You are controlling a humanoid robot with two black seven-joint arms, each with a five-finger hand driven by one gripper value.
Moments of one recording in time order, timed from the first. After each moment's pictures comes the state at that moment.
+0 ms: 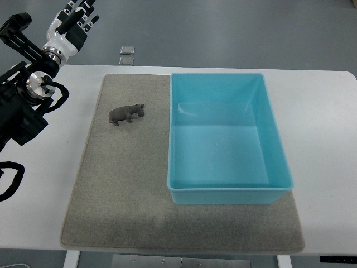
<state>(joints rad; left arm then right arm) -1.07 0.22 -0.62 -0.27 -0.21 -0.32 -0.24 -0.01 0.00 0.00 0.11 -0.04 0.25 -0.02</state>
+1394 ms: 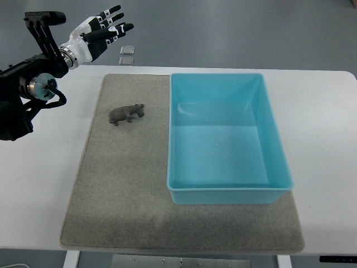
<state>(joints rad) -1.13 0.35 -0.24 -0.50 -0.05 -0.32 -0.23 -0.01 0.00 0.00 0.11 -0.04 0.25 -0.02</state>
